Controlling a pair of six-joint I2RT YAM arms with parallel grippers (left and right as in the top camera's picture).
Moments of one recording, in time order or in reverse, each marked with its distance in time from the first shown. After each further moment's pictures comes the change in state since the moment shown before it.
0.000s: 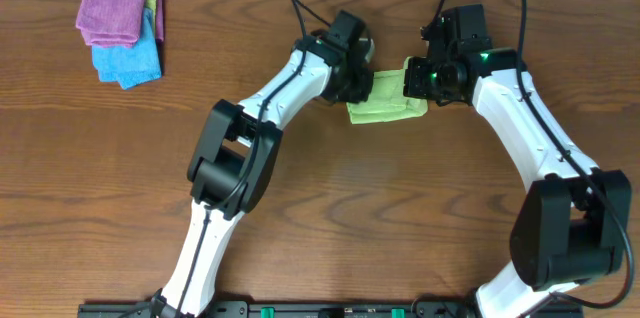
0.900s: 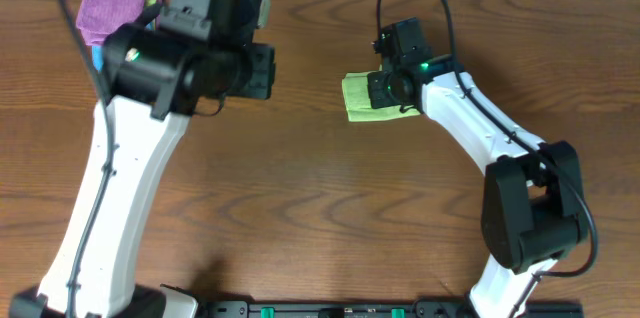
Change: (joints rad) left arm 0.181 -0.806 0.034 -0.676 -0.237 0.095; right arm 0.192 0.122 0.000 0.119 0.233 -0.096
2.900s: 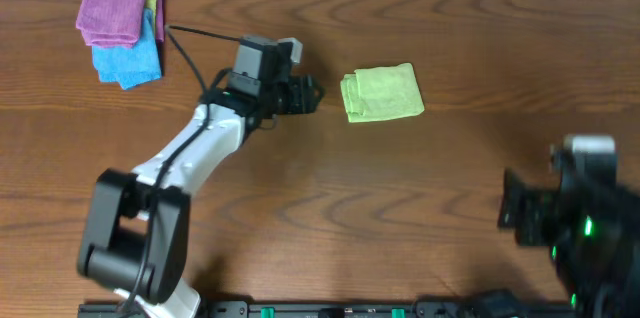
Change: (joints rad) left arm -0.004 0.224 -0.833 1.229 0.286 -0.232; right arm -0.121 -1.283 -0.167 -0.674 0.265 -0.047
